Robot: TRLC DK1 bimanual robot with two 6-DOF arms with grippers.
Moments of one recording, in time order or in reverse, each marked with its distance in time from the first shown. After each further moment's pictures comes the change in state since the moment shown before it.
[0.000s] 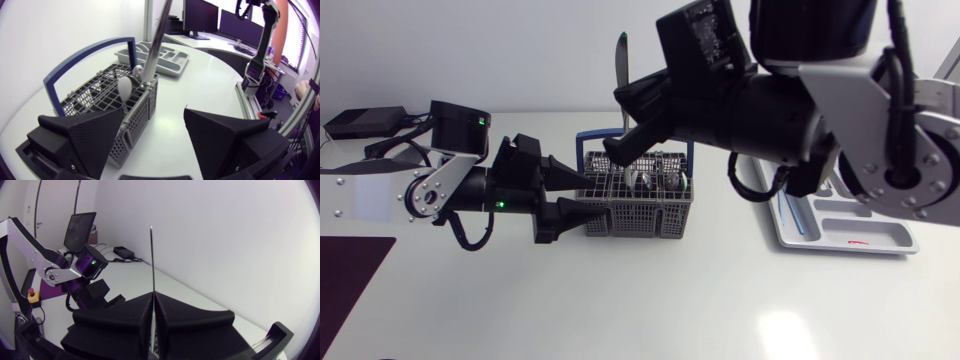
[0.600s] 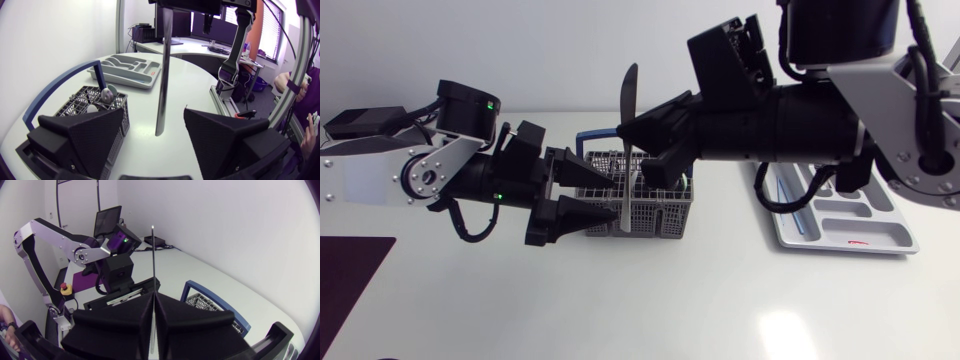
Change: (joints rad) left arm -0.050 -0.008 0.093 -0.150 0.153 0.089; right arm -0.104 -0.044 -0.018 -0.159 -0.353 0.083
